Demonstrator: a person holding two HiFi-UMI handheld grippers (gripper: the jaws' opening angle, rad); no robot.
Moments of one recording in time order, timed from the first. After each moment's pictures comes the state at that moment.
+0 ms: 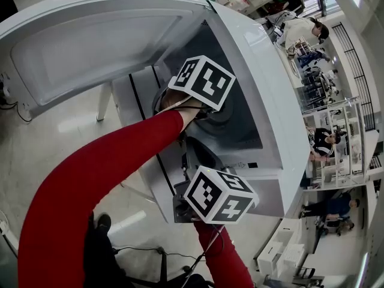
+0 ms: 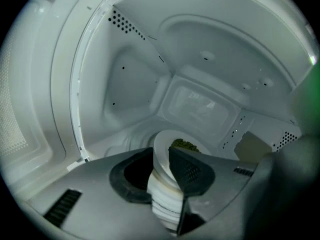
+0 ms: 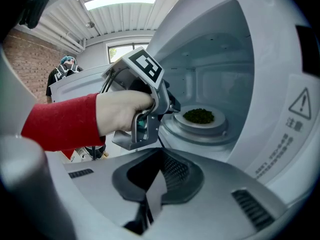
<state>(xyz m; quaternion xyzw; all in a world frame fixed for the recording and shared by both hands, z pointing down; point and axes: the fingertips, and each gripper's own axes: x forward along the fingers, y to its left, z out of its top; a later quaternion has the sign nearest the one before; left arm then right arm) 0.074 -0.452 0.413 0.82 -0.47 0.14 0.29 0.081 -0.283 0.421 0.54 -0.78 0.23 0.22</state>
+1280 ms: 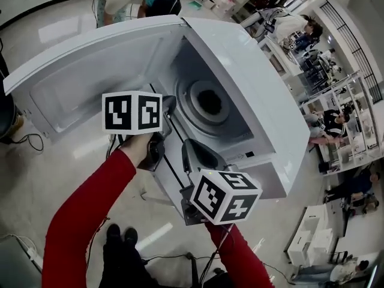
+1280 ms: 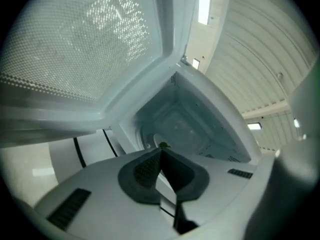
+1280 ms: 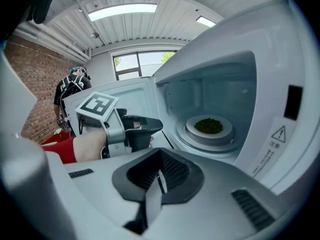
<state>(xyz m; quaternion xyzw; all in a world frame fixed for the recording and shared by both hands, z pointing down) 0.018 -0.361 0.417 0.82 -0.40 -0.06 0.41 0.066 -0.250 0.406 0.52 -0.80 0.23 0.18</state>
